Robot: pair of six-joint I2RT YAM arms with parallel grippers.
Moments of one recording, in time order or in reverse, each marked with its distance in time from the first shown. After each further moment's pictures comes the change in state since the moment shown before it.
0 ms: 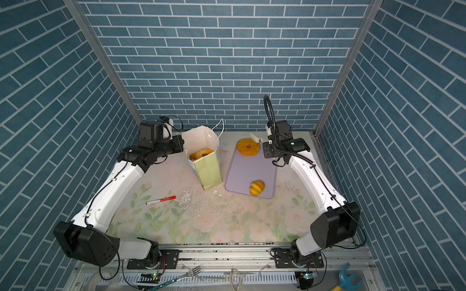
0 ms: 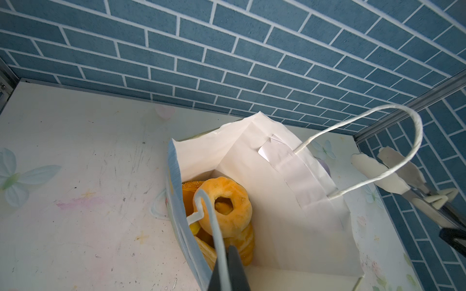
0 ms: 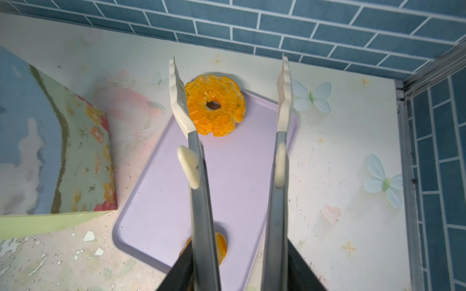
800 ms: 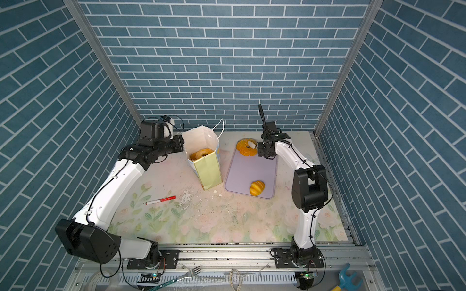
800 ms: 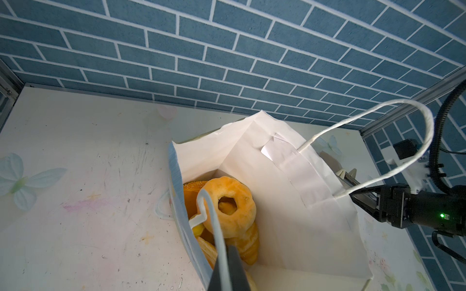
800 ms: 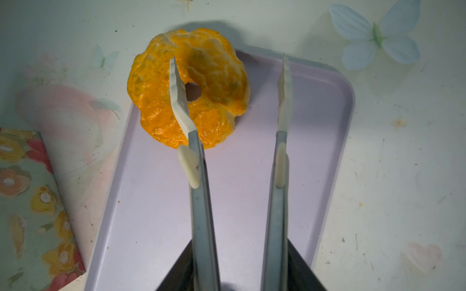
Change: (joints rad) left arm 0.000 0.023 0.024 -0.023 -0.009 0.031; right arm -0.063 0.417 0.134 0.093 -0.108 0.113
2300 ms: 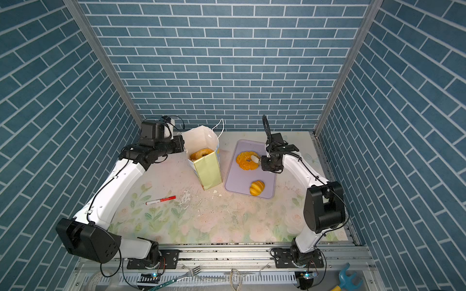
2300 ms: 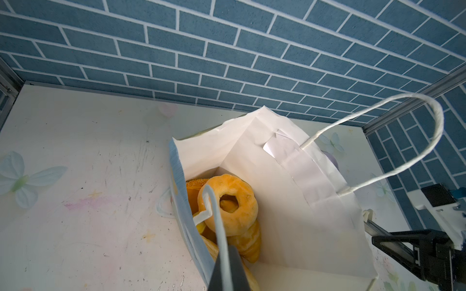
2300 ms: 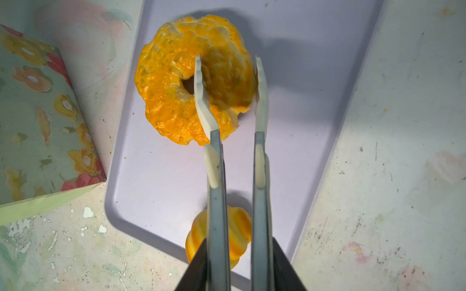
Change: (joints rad) left arm 0.000 0.000 -0.002 -0.005 0.002 0.006; right arm -0.001 -0.291 -0.328 -0.053 -0.099 0.006
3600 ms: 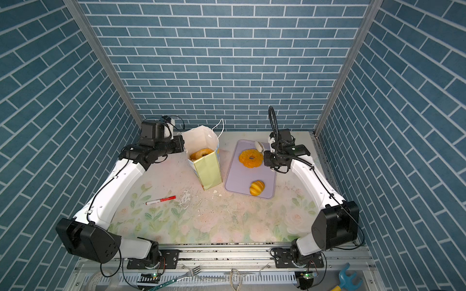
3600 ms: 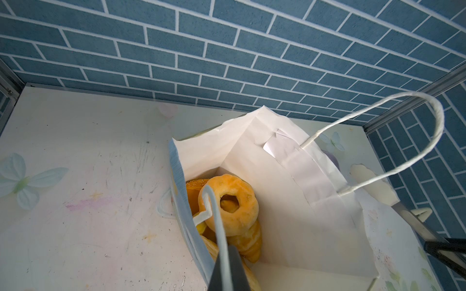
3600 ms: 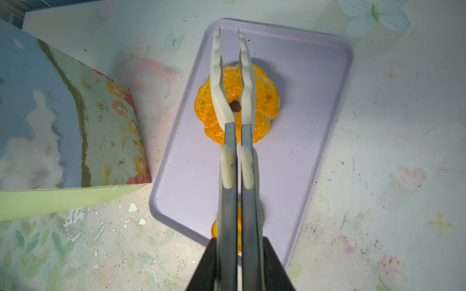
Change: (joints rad) left arm 0.000 0.000 0.000 0.000 -0.002 0.008; right arm 0.000 -0.204 0.019 -0.029 -0.020 -0.008
